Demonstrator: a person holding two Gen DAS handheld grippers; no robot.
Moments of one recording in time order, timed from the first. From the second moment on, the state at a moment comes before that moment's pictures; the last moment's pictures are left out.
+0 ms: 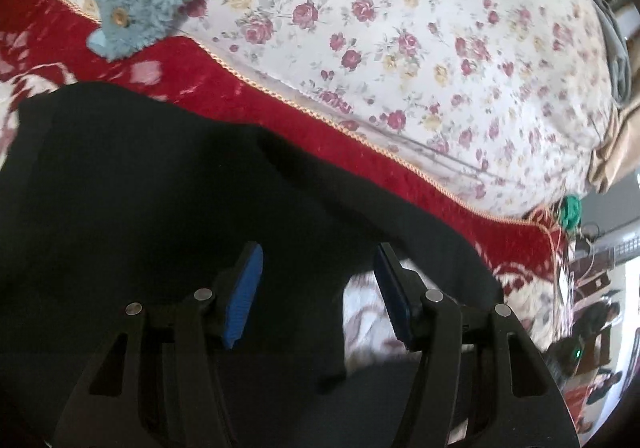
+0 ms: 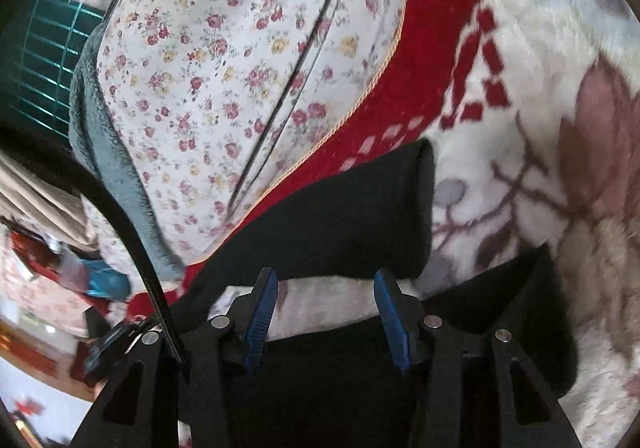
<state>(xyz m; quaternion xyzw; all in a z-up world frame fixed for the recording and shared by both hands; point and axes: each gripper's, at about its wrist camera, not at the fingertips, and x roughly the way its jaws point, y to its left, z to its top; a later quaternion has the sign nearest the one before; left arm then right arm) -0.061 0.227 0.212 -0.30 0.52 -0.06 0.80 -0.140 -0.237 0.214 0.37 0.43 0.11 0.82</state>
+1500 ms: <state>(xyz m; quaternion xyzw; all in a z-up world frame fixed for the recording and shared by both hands) 0.003 0.236 0.186 -0.31 0.49 -0.02 0.81 -0.113 -0.248 0.224 0.43 0.33 0.13 0.83</state>
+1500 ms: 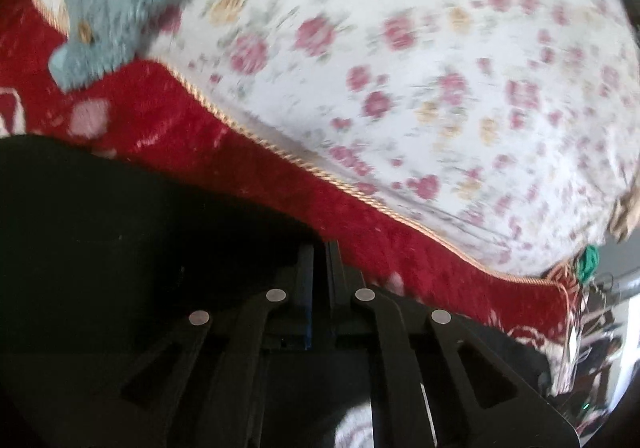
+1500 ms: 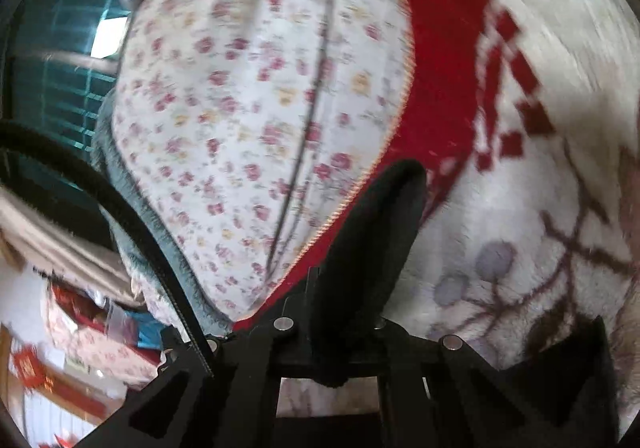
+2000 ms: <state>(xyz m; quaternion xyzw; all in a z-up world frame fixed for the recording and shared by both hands) -0.187 0.219 0.281 -0.26 0.40 -0.07 0.88 -0.210 -0.271 0.255 0.42 0.32 0.13 0.84</state>
